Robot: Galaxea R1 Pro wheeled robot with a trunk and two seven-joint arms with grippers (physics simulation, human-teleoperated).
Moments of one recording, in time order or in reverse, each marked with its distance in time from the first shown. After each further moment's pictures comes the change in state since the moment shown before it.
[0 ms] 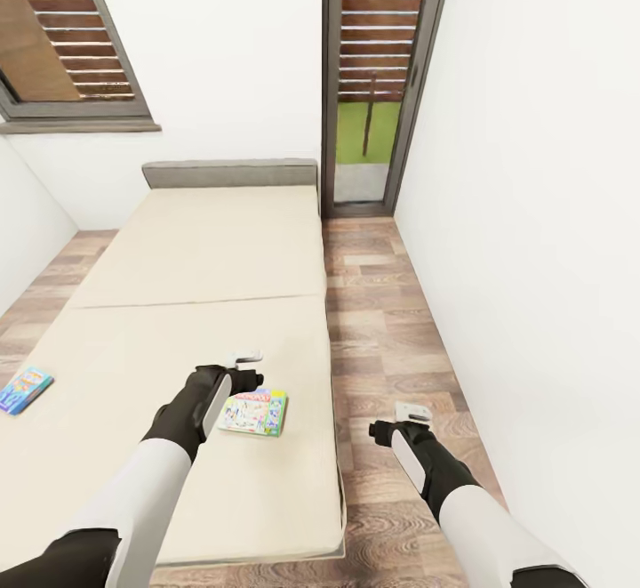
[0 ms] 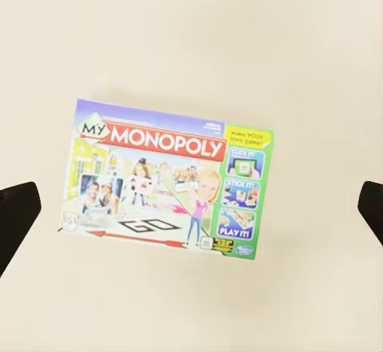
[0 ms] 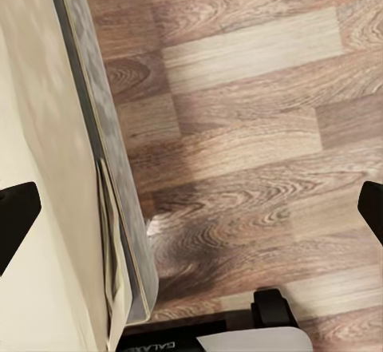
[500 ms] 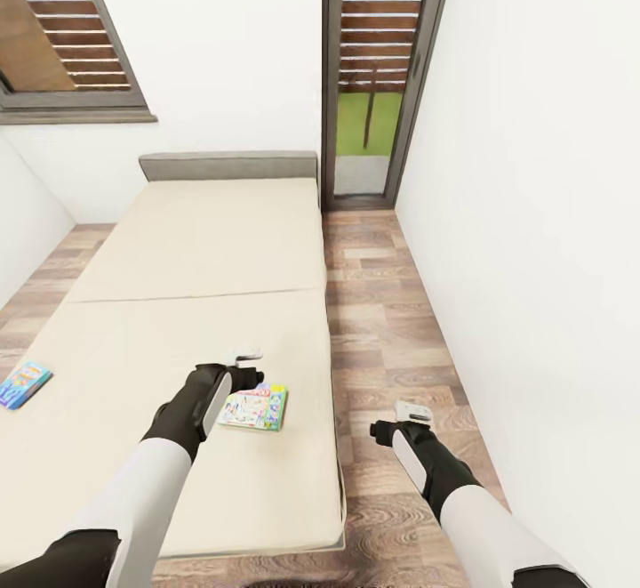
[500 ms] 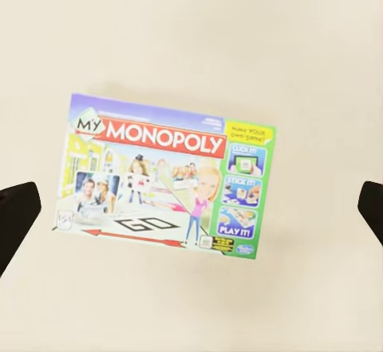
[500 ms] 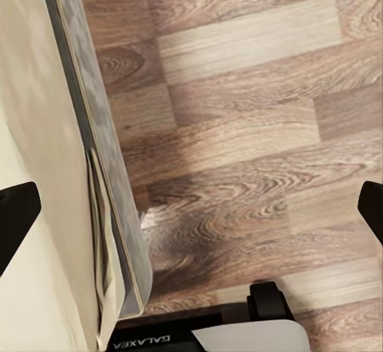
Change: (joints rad) left arm 0.001 -0.002 -0.001 -0.017 0.000 0.000 -0.001; right arm 0.000 -0.005 0.003 0.000 0.000 -0.002 0.001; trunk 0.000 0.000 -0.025
